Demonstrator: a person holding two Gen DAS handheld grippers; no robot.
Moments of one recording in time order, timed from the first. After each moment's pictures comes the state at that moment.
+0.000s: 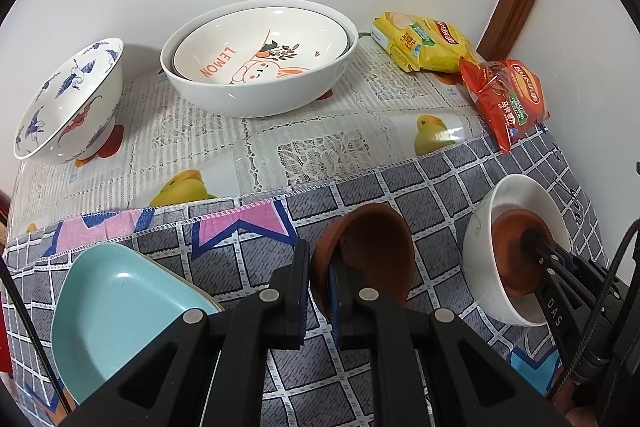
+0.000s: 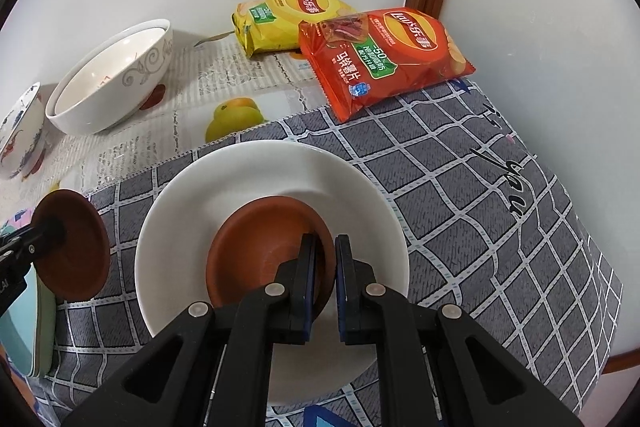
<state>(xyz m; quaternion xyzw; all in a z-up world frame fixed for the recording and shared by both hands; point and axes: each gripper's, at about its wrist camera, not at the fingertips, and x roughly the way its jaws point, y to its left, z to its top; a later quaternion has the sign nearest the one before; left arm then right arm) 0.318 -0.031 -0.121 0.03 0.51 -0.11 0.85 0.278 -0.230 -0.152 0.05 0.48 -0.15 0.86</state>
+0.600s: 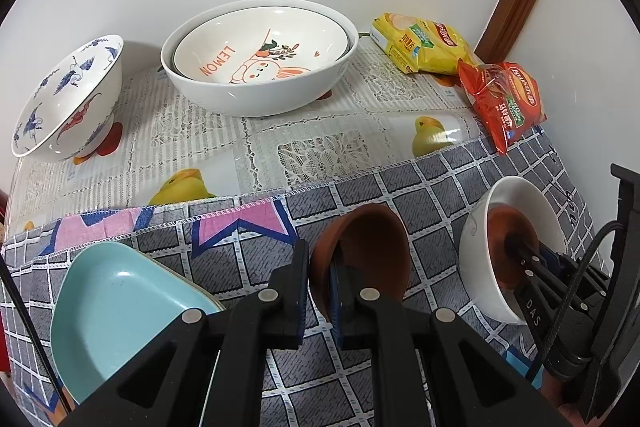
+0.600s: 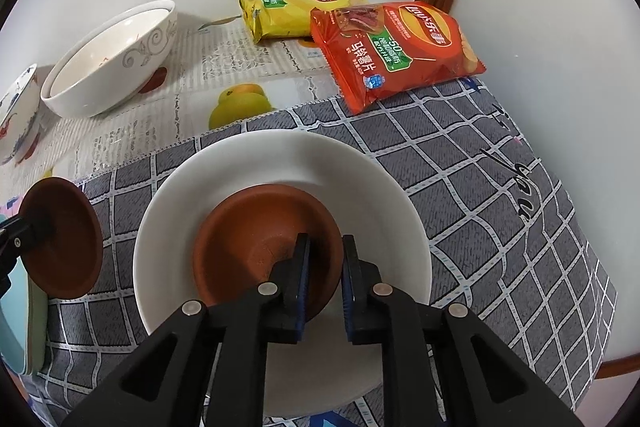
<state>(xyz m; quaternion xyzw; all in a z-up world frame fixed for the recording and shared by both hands) 0.319 -0.028 -0.119 0.02 0.51 -0.11 0.85 0.286 -0.223 -0.160 0.03 0.50 -0.14 0.86</state>
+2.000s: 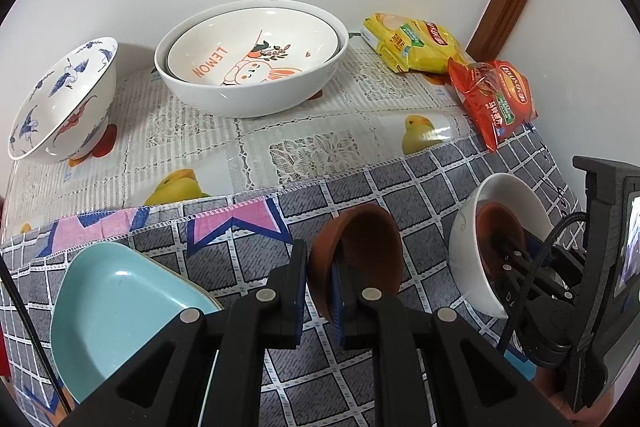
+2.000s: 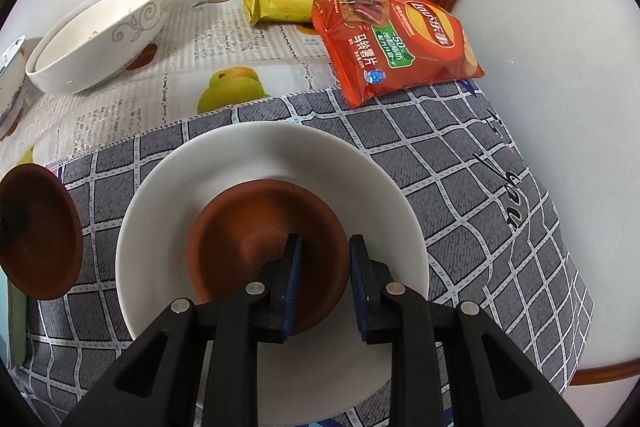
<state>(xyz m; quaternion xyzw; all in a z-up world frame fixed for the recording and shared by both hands) 0.315 -0.029 -0.115 0.02 0.51 -0.13 0.85 0.293 -0.218 -0.164 -0.02 0.52 -0.16 0.84</state>
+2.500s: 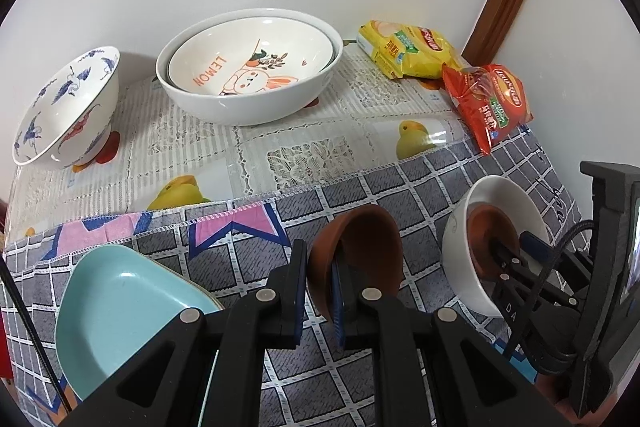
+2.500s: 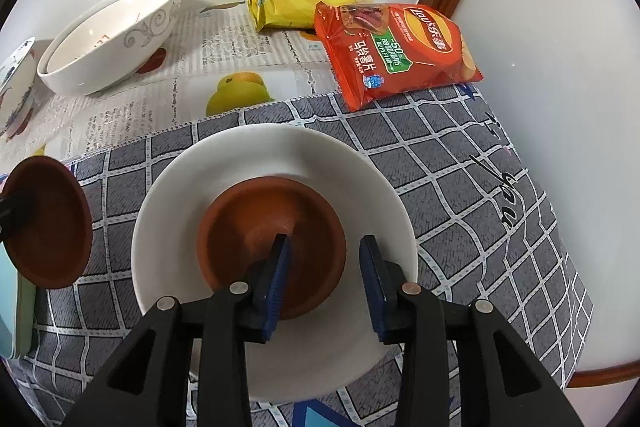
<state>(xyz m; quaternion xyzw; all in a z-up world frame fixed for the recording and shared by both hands) 0.311 -0.031 -0.107 0.02 0.50 -0.13 0.86 0.286 -0.213 -0.155 -0.01 0.52 -0.15 0.84</state>
